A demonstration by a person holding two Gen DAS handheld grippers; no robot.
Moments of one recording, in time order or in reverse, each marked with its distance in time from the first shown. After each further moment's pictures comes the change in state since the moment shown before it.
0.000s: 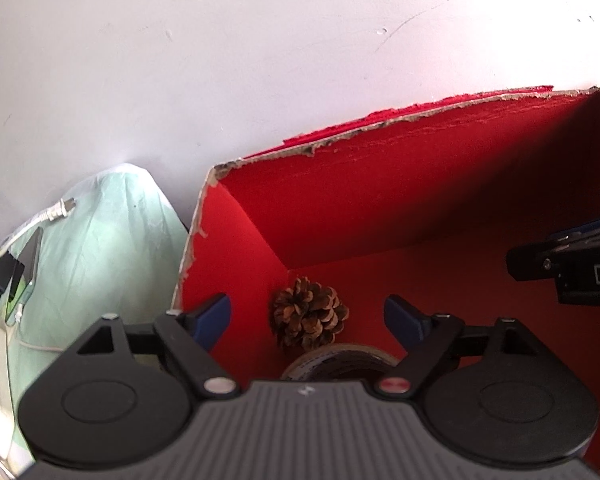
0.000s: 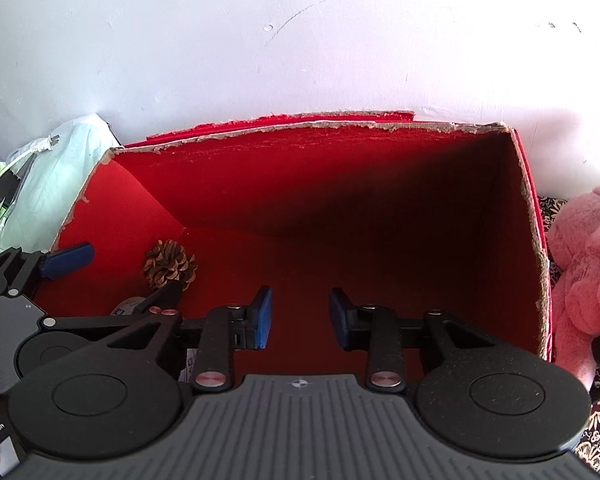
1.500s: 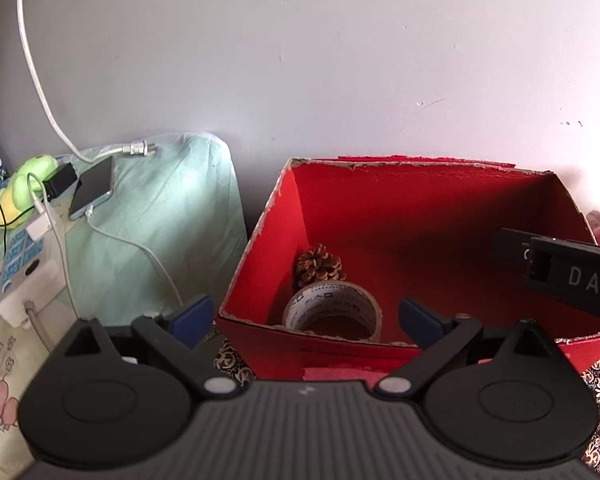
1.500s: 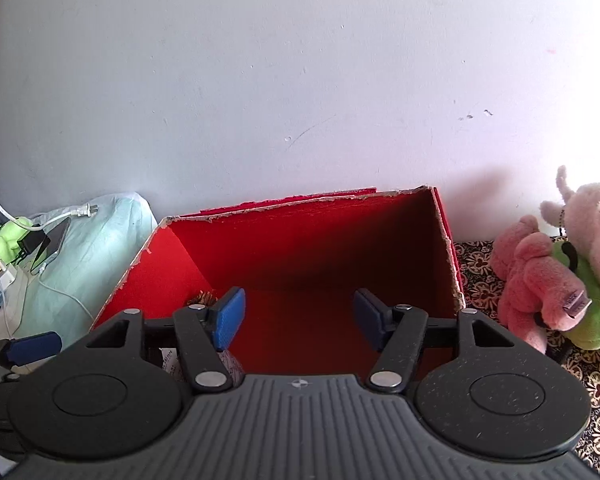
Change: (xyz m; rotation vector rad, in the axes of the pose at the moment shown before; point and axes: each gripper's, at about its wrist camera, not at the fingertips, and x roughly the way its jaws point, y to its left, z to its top) left arm -0.108 0.011 -0.043 -0.285 -0.068 0.017; right arm -0.087 0.027 -0.054 0.022 -0.351 -0.023
